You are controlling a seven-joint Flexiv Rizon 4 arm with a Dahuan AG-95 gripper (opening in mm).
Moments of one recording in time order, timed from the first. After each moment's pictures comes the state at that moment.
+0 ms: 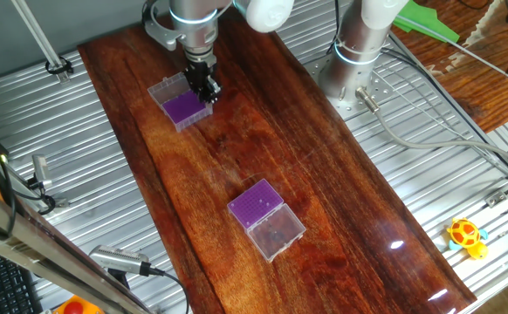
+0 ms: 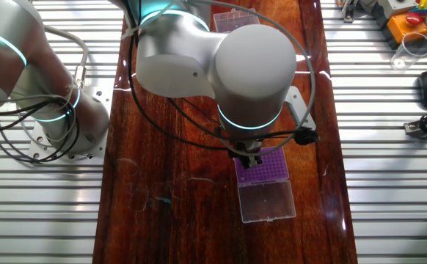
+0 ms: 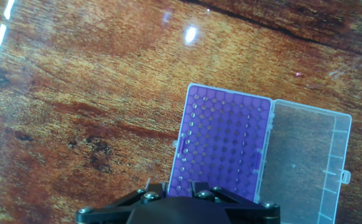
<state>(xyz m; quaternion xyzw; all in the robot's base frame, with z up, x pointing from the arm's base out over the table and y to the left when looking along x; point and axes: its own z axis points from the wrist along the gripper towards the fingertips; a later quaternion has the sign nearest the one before) 0.425 -0.099 0.055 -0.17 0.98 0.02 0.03</state>
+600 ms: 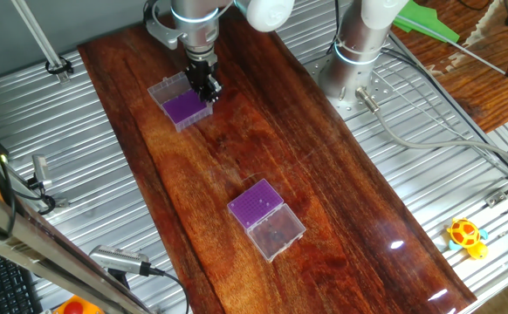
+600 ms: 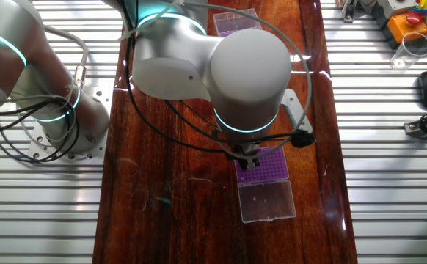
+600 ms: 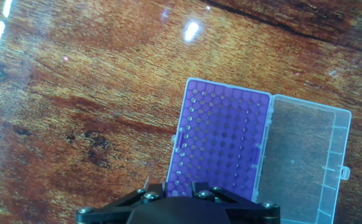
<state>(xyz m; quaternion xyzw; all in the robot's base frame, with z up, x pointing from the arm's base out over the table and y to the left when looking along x) 0.422 -0.100 0.054 -0.17 0.98 0.03 0.03</state>
